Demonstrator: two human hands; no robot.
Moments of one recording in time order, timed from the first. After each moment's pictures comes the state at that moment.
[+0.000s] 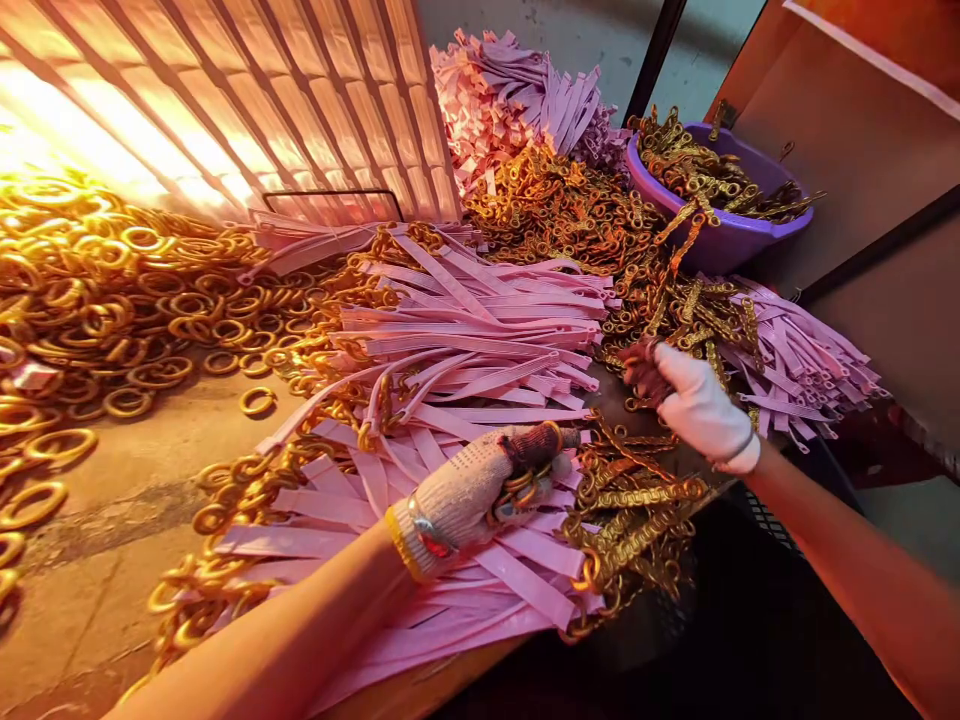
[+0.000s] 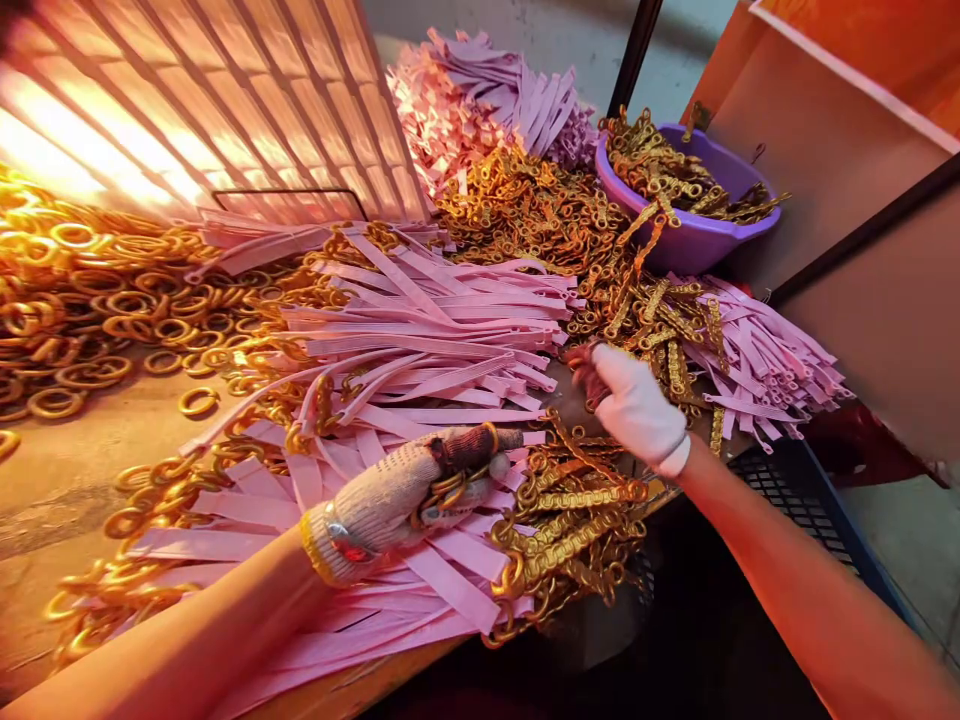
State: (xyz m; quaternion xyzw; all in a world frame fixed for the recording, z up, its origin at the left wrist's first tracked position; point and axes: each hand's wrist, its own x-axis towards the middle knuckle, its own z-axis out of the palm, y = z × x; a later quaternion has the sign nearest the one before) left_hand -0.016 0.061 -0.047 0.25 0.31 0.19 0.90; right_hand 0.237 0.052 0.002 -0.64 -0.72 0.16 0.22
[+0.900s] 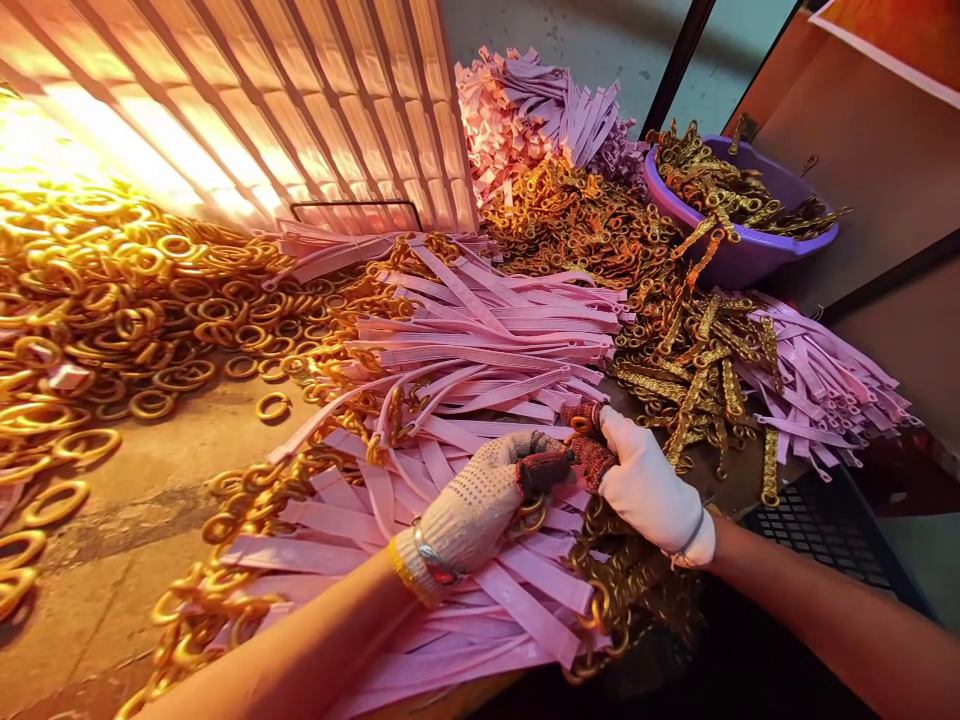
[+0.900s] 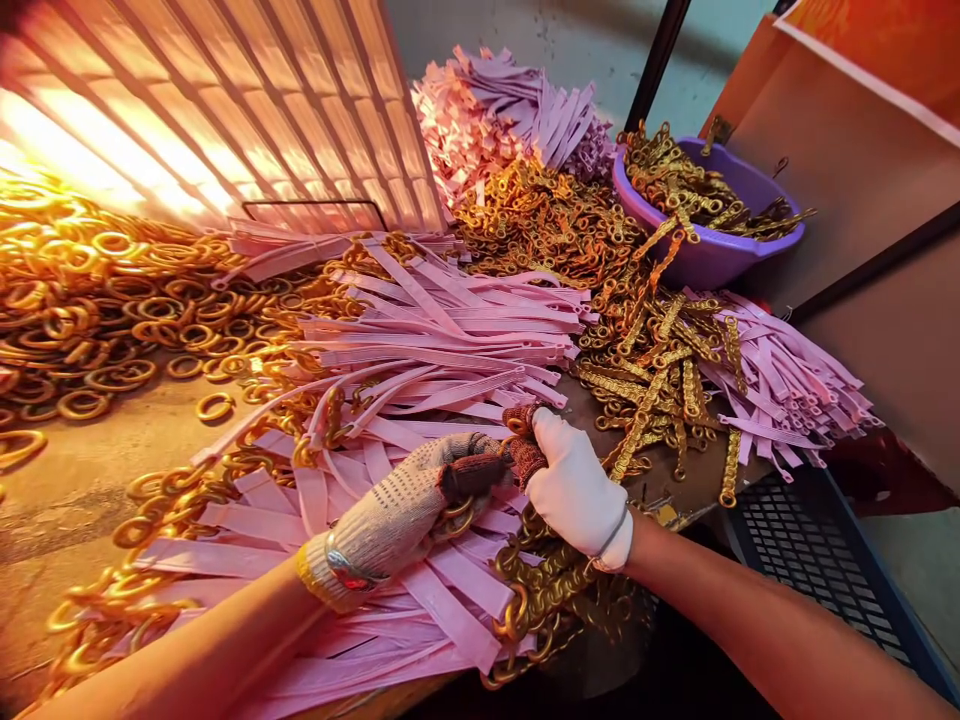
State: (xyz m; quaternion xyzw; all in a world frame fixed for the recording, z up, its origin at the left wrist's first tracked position) left_hand -0.015 0.062 -0.052 0.38 0.33 0.21 0.84; right_hand 0.160 0.032 -0.030 -0.60 -0.68 0.33 0.26
